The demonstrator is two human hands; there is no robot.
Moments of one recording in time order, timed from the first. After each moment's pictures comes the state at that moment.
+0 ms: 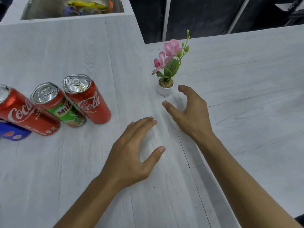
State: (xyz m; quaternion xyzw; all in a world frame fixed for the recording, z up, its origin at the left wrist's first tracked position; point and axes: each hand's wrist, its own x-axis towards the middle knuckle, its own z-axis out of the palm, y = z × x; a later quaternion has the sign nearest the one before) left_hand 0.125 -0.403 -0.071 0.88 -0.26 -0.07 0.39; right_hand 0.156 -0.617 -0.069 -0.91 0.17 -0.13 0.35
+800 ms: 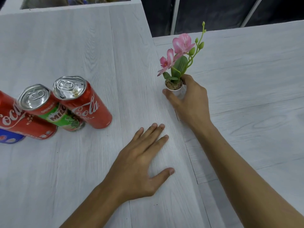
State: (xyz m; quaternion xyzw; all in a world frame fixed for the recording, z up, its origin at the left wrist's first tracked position) left_hand 0.138 -0.412 -0.103 0.88 -0.38 -0.04 0.28; right_hand 0.220 -0.620 -0.082 -0.91 0.13 -0.17 0.36
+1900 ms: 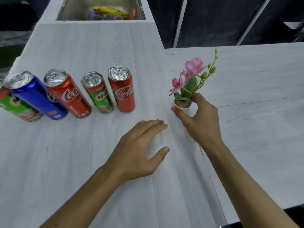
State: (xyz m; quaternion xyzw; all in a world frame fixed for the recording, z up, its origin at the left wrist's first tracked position) left_hand 0.105 -0.354 -0.051 0.88 -0.34 -0.04 0.34; right_hand 0.120 -0.571 -0.048 -0.91 0.13 -0.18 0.34
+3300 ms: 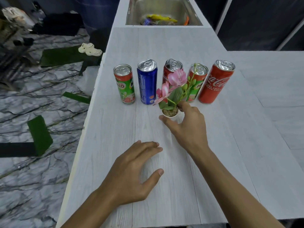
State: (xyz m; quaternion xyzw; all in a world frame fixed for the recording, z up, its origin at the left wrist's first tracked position) left_hand 0.040 -0.073 -0.076 0.90 -0.27 -0.03 0.35; right_hand 0.118 -0.278 -0.066 -0.92 0.06 -0.15 0.35
